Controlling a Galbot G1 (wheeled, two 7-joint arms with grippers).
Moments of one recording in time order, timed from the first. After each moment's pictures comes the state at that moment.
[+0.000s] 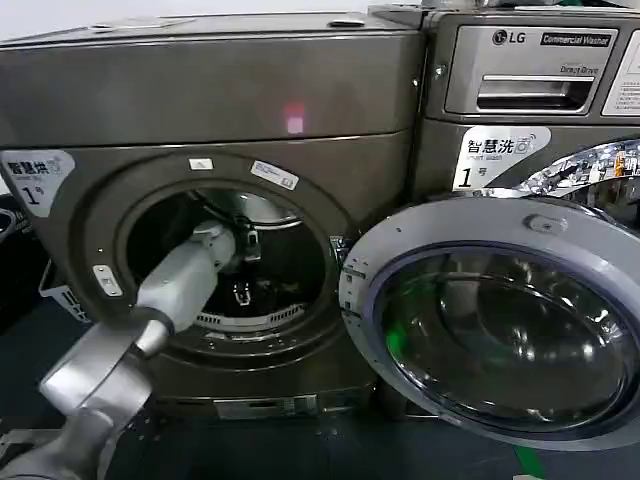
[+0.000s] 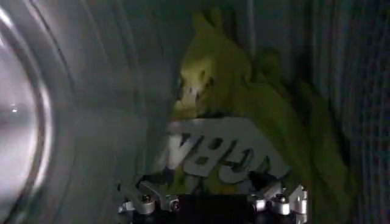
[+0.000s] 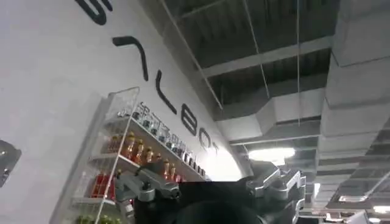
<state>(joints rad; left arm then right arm) -0.16 -1.31 0.37 -0.38 0.55 0.10 1.00 -1.64 1.16 2.24 2.03 0.72 -0.10 -0.08</state>
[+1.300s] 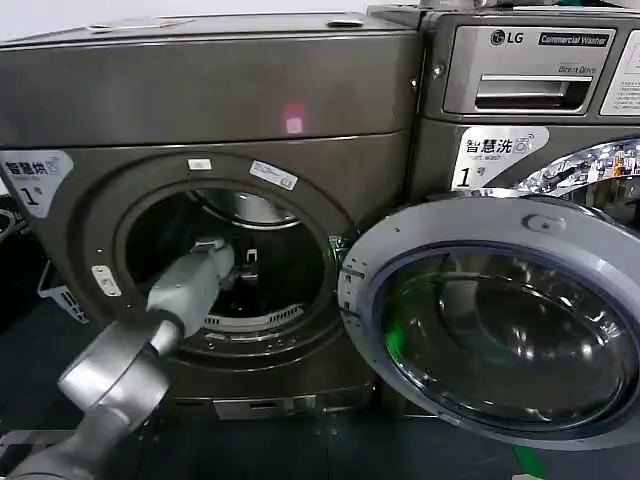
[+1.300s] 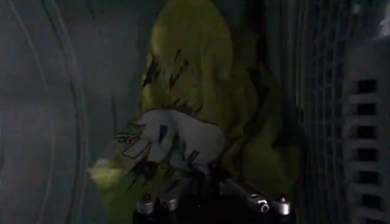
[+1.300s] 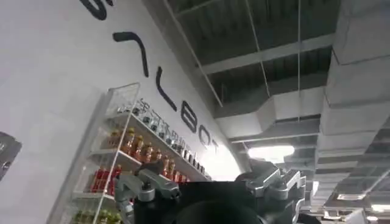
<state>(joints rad) -0.16 -1.36 0.35 -0.21 0.64 0.00 1.06 -1.63 1.16 2.22 2.02 0.69 -0.09 -0.09</state>
